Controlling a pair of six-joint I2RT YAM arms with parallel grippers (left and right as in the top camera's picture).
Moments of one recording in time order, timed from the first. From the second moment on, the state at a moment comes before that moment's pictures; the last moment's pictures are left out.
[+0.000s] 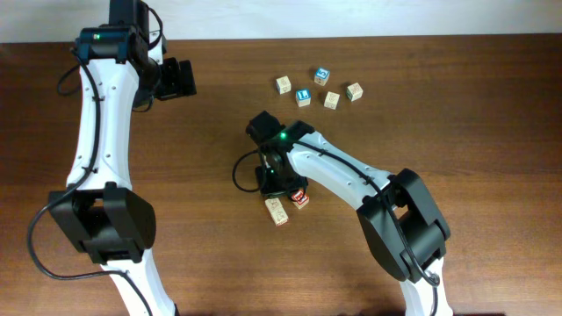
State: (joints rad) left arm 0.02 2.09 2.18 -1.32 0.08 -0.17; right arm 0.68 2.13 1.61 -0.98 -0.18 0.43
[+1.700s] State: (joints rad) left arm 0.02 2.09 2.18 -1.32 0.07 -0.17; right arm 0.81 2.19 1.60 -1.21 -0.22 0.44
